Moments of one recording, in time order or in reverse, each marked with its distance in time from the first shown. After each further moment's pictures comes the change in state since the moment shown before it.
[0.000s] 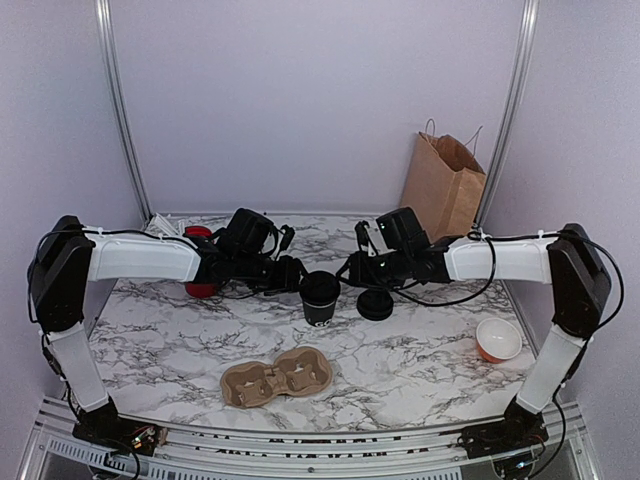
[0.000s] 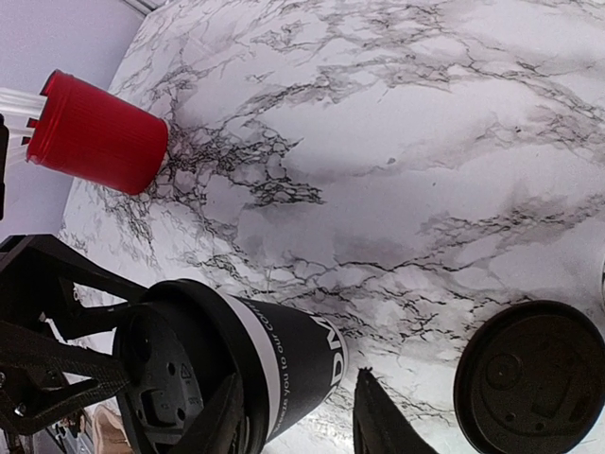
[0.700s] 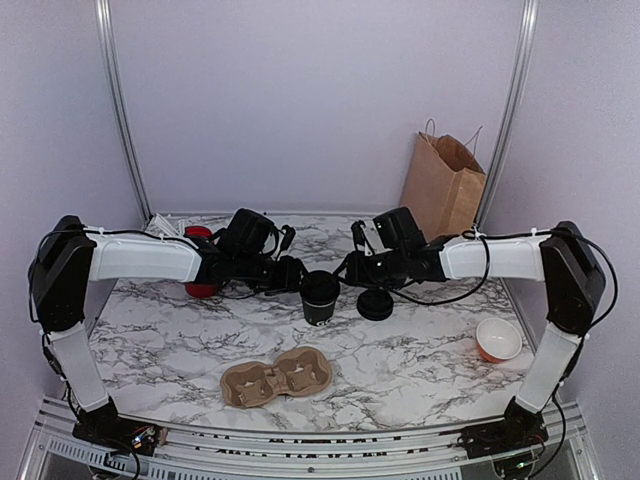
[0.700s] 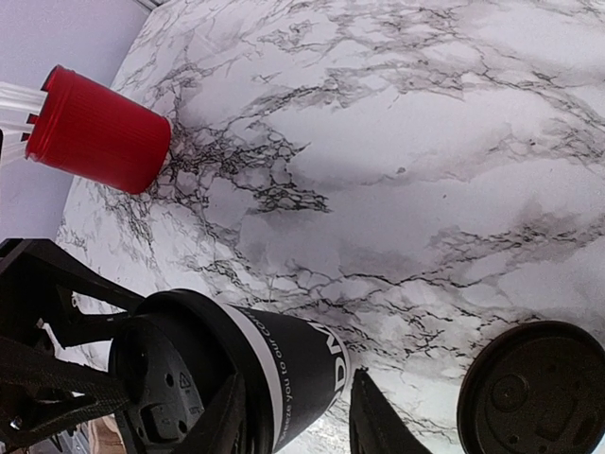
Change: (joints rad) left arm 0.000 0.005 0.001 0.008 0.002 0.002; right arm -0.001 0.042 0.030 0.003 -0.016 -0.024
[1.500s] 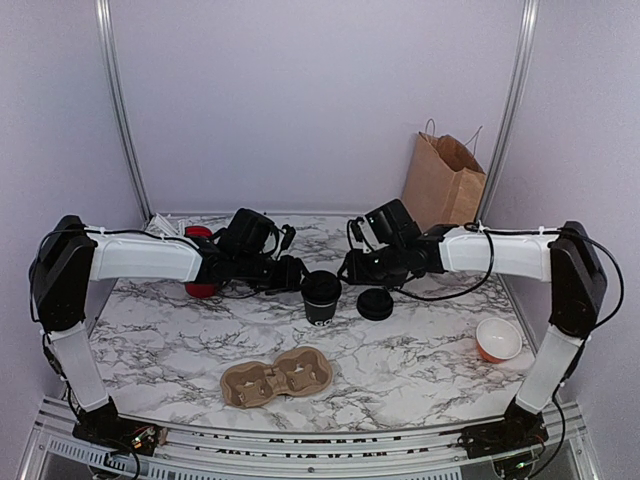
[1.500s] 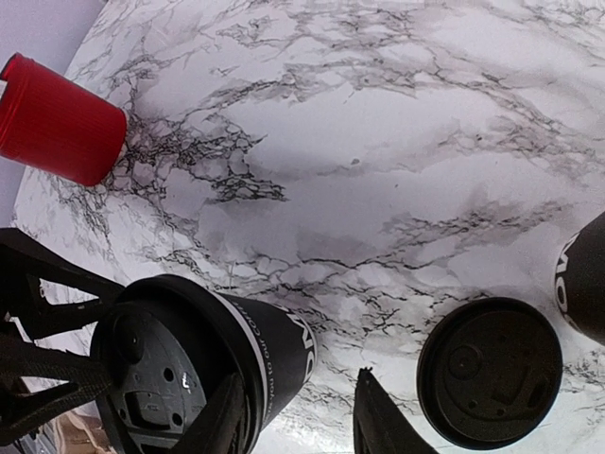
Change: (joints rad) left arm 0.000 0.003 0.002 0.008 0.000 0.000; right arm 0.048 -0.023 0.077 -0.185 0.148 -0.048
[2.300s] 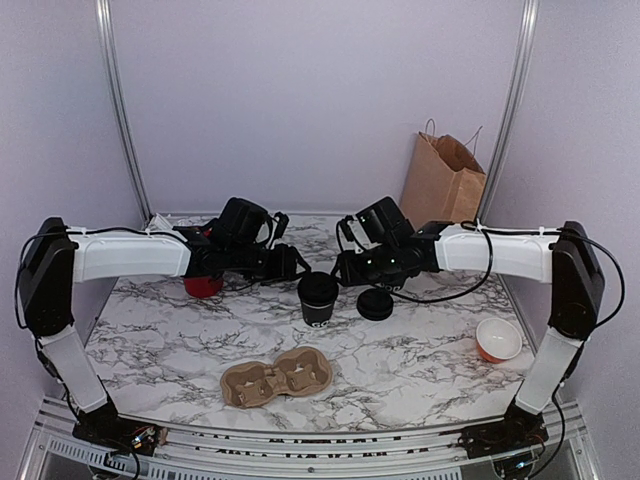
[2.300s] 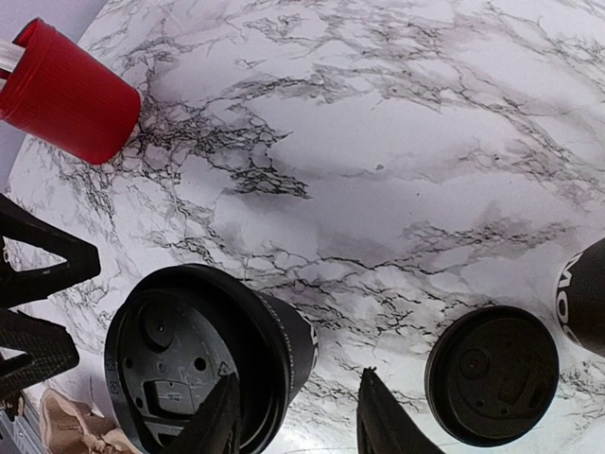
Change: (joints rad) left arm 0.008 -0.070 0.013 -0.041 -0.045 -0.020; right arm 0.047 0.008 0.063 -0.062 0.053 -0.072
